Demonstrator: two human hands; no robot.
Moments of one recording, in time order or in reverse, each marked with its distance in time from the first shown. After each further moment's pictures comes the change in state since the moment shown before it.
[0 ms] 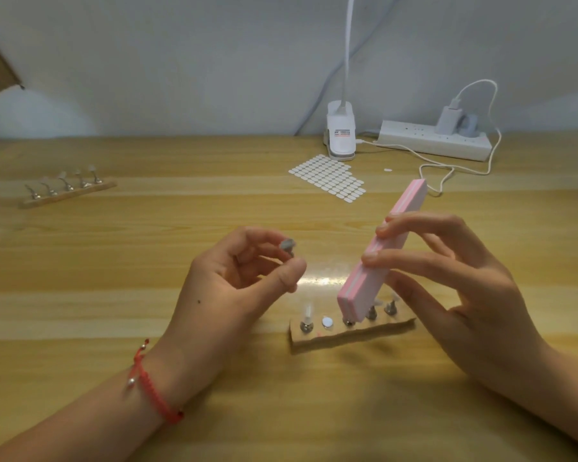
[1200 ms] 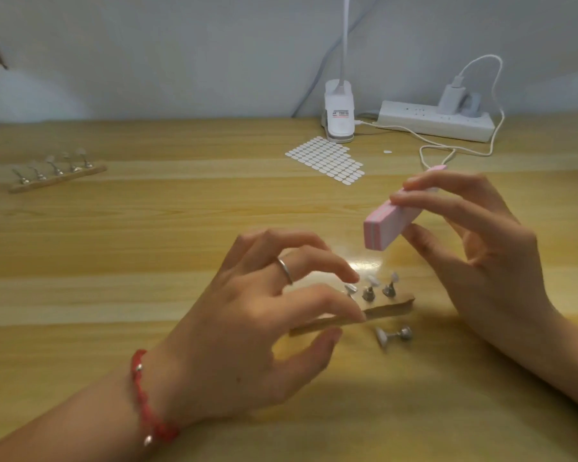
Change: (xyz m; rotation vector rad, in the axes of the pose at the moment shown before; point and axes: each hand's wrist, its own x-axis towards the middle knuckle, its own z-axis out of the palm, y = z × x) left_hand -0.014 0.002 0.000 0.915 -0.336 0.753; right_hand 0.006 0.012 -0.005 0.054 0.116 0.150
